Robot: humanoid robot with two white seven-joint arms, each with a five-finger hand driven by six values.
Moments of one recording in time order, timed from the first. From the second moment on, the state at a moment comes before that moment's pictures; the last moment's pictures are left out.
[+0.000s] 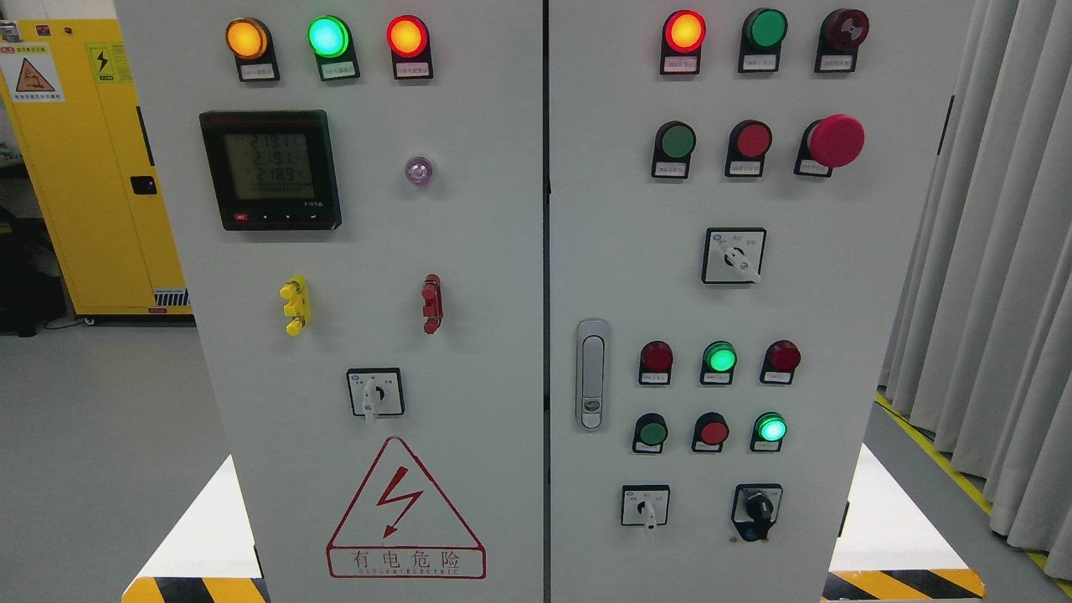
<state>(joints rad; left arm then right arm) 0.09 -0.07 0.04 -0.08 0.00 -0.14 -0.18 0.12 0.12 0.05 -0.13 0.00 -0.09 -0.24</state>
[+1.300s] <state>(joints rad) 0.22 -0.03 0.04 -0.52 0.00 -0.16 -0.02 0.12 0.12 0.05 -0.13 0.00 -0.09 -0.24</state>
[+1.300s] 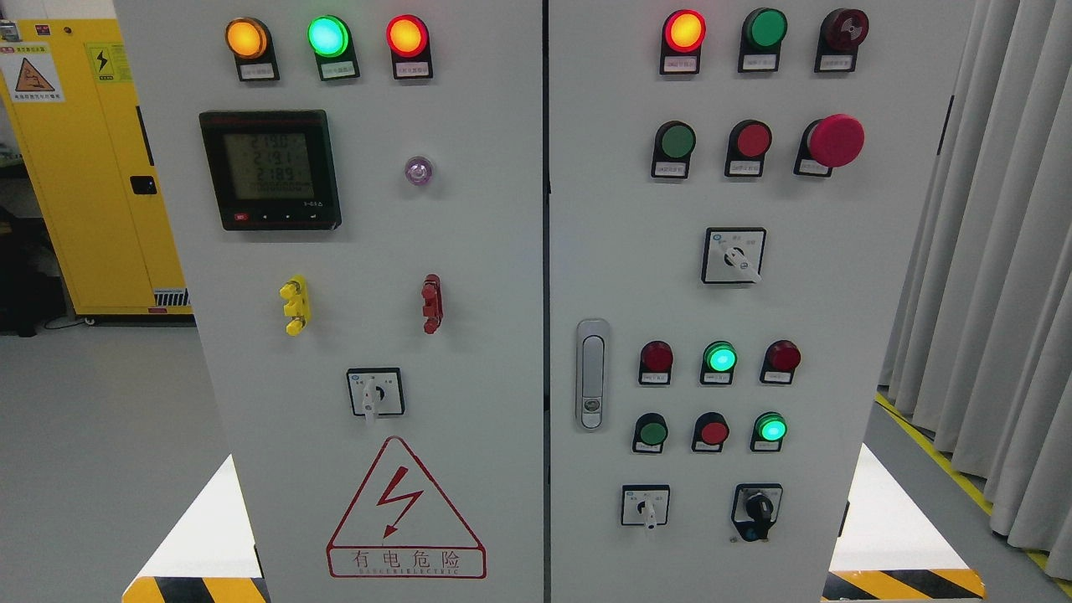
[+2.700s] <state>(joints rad) 0.21 -0.03 0.08 -1.82 0.00 -0.01 0.07 0.12 0.12 0.05 -0.13 0.00 -0.09 -0.24</state>
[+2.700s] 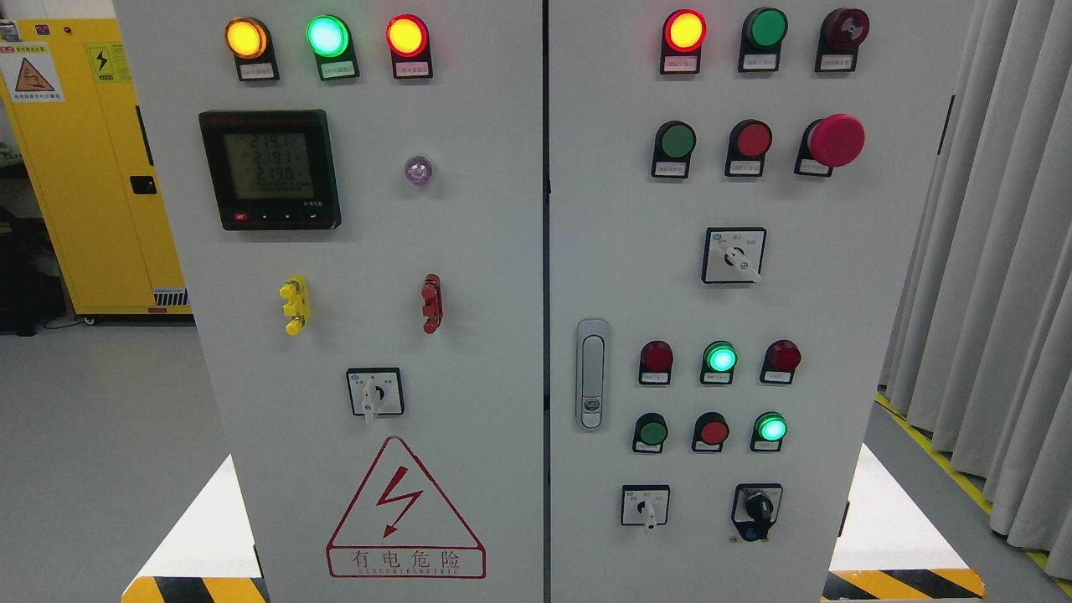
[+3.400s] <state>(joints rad) -0.02 -0.08 0.03 -1.96 -0.14 0.17 0.16 0.12 0.12 0.05 -0.13 0.00 -0.09 -0.24</state>
